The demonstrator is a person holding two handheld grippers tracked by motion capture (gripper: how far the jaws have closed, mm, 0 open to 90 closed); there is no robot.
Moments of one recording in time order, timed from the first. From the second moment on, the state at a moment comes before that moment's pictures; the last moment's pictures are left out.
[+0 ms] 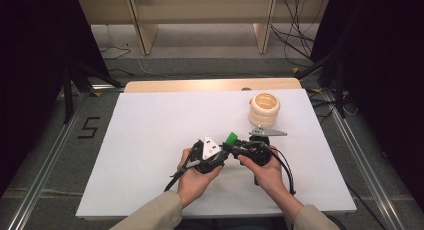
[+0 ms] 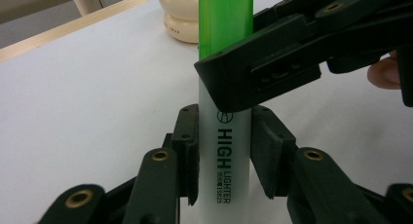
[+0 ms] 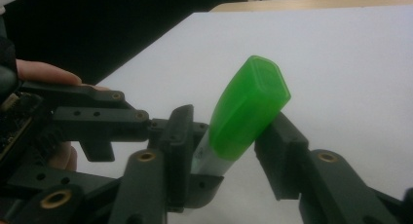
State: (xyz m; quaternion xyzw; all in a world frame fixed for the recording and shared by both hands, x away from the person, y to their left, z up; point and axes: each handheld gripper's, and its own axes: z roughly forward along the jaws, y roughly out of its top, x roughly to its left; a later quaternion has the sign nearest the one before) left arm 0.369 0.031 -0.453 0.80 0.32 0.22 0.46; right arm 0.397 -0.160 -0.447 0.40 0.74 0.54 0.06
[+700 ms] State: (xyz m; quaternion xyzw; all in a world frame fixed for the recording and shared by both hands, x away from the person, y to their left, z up) left arm 0.370 0.035 -0.449 0.80 0.30 0.22 0.46; right arm 0.394 -0.165 -0.434 0.39 0.73 0.56 0.08
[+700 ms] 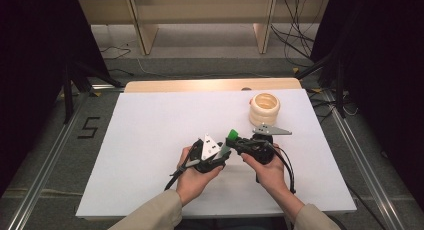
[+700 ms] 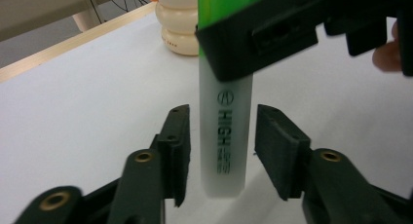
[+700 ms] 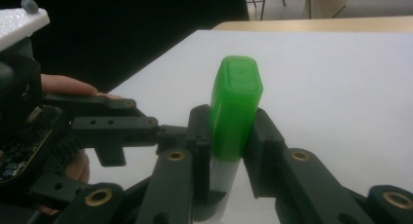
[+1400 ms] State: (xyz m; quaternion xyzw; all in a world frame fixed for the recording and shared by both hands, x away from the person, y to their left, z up) left arm 0.359 0.111 -0.452 0.80 0.34 0.22 0.43; right arm 0.405 -0.185 -0.417 0.40 0.72 0.55 0.15
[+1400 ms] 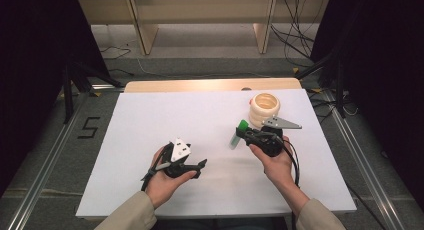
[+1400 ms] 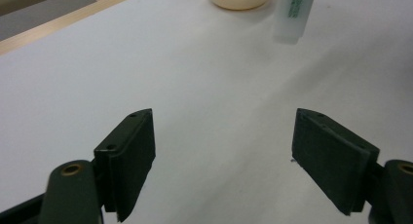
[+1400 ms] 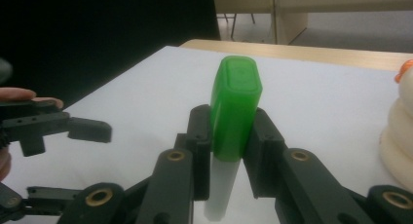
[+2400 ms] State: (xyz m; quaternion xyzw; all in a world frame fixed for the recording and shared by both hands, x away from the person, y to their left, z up) left arm 0.347 0.169 -0.462 0.79 0.39 0.24 0.41; right arm 0.430 -0.215 -0.398 0.43 0.69 0.54 0.20
